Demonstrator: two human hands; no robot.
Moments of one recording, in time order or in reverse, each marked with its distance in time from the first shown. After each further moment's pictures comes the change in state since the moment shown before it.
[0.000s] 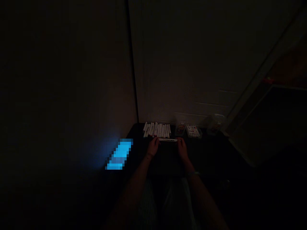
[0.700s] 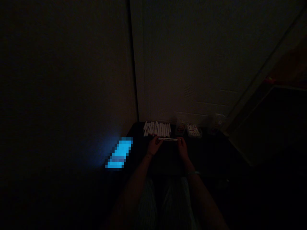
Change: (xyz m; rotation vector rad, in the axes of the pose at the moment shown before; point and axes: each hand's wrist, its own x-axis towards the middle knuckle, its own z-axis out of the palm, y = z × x) left_hand -0.003 0.013 -0.001 -0.093 -0.012 -0.066; right_hand 0.000 -0.001 -0.001 -0.008 -0.002 0.014
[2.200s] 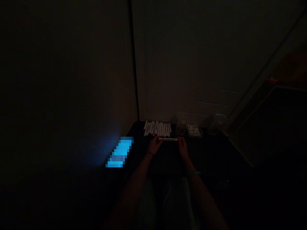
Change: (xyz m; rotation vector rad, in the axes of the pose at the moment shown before) left_hand 0.001 -0.001 0.001 0.031 0.015 0.018; right_hand 0.000 0.001 0.000 0.009 -0.008 0.003
